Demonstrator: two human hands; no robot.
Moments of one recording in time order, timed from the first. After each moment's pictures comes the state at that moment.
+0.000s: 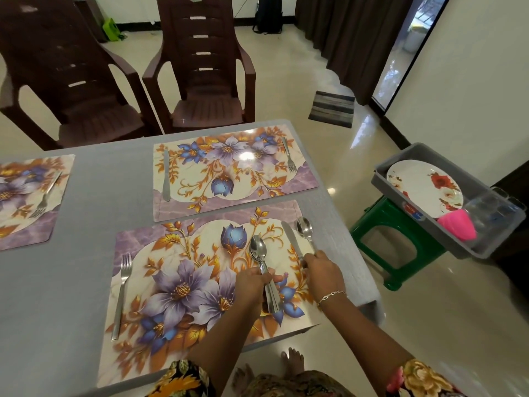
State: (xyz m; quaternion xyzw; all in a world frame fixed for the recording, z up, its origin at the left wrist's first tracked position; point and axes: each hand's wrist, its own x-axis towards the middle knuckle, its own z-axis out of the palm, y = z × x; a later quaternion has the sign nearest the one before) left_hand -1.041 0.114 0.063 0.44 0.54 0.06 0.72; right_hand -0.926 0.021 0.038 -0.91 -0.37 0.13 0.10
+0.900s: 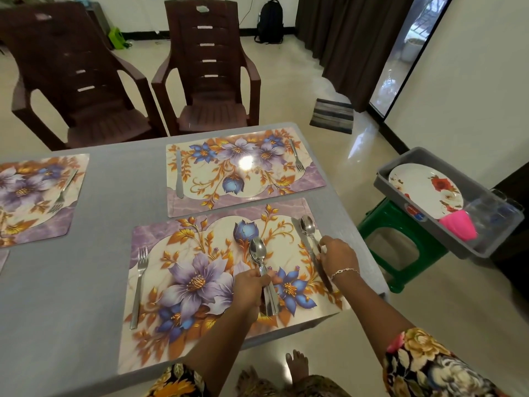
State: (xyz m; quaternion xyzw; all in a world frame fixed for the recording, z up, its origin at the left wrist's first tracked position) left_hand -1.079 0.121 0.061 0.45 0.54 0.07 0.71; right_hand -0.911 0.032 0.050 -0.94 -0.29 0.11 0.10
